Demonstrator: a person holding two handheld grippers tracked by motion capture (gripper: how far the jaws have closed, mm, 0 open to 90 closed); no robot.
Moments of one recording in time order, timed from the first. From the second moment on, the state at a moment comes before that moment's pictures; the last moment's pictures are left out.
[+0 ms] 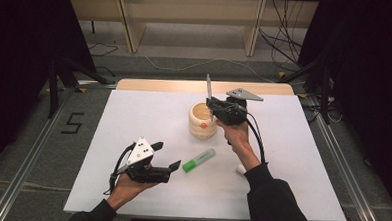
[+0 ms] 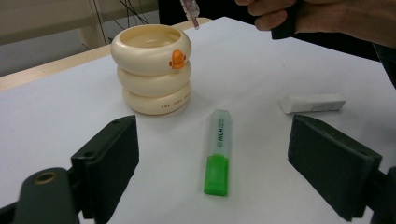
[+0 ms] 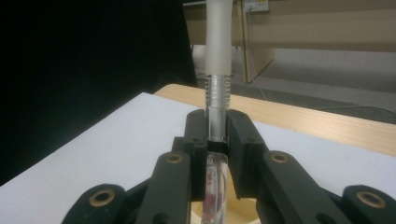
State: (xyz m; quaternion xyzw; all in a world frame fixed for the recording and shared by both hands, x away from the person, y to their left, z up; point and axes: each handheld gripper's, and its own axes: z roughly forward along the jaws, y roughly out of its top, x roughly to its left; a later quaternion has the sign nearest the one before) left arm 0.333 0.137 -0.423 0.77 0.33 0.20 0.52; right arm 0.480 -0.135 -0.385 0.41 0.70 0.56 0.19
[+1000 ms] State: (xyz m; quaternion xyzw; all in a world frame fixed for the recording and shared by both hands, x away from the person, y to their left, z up) left arm 0.335 0.140 -0.423 0.76 0.33 0.20 0.52; right arm 0.513 -0.108 -0.405 0.43 0.70 0.53 0.21
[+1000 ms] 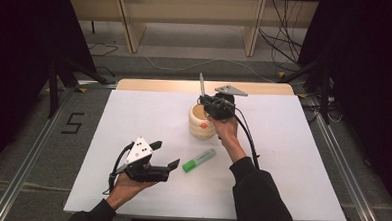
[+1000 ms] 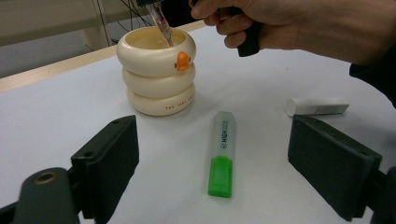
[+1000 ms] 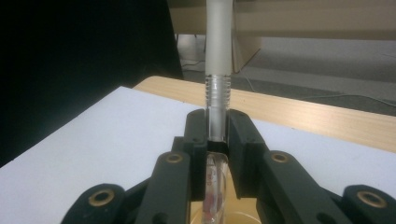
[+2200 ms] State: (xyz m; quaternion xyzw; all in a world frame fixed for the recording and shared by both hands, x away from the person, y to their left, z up) left arm 0.335 0.140 -0.424 0.76 0.34 0.20 0.52; right arm 0.510 -0.106 -0.430 0.44 0.71 0.51 0.21
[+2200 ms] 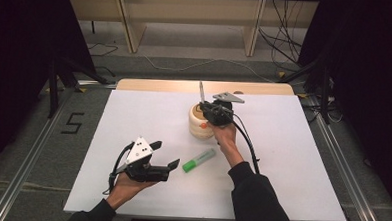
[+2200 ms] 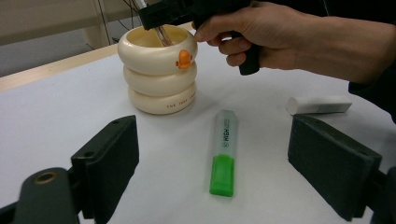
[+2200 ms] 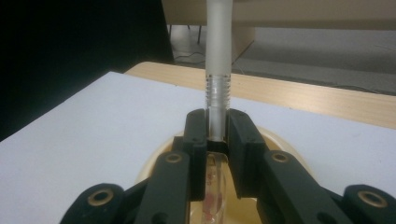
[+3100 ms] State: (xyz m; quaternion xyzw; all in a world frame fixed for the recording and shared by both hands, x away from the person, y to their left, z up) left arm 0.337 0.141 -0.426 0.76 0.34 0.20 0.52; right arm 0.480 -0.154 -0.395 0.41 0.74 0.50 0.19
